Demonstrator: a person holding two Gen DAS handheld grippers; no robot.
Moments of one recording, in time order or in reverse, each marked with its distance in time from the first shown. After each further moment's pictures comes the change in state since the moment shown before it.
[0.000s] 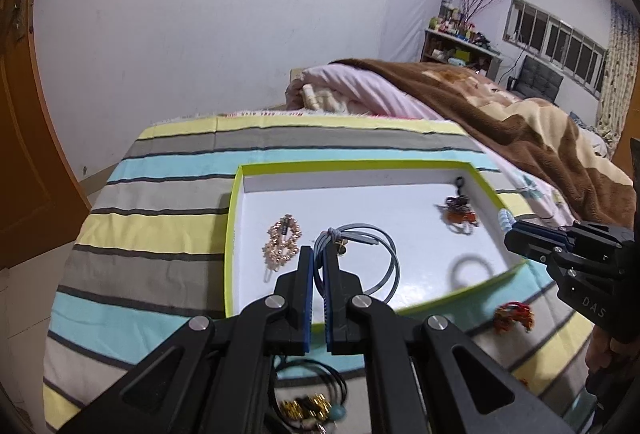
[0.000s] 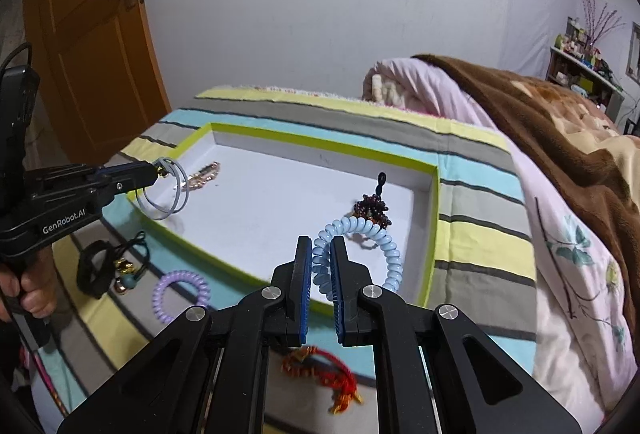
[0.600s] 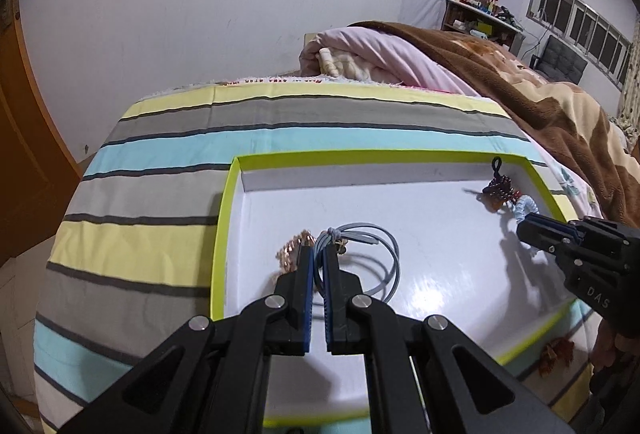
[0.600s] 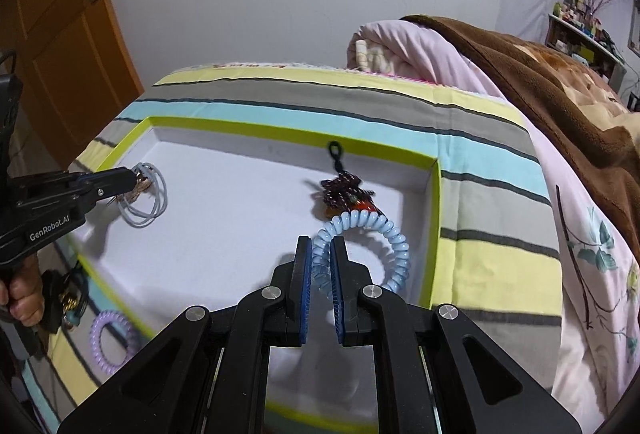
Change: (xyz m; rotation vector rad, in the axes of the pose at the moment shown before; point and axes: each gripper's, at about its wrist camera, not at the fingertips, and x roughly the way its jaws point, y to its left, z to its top) left arm 0.065 0.010 0.022 -0.019 0.130 0.047; right arm 0.065 -0.039 0.020 0.069 0.103 -0.011
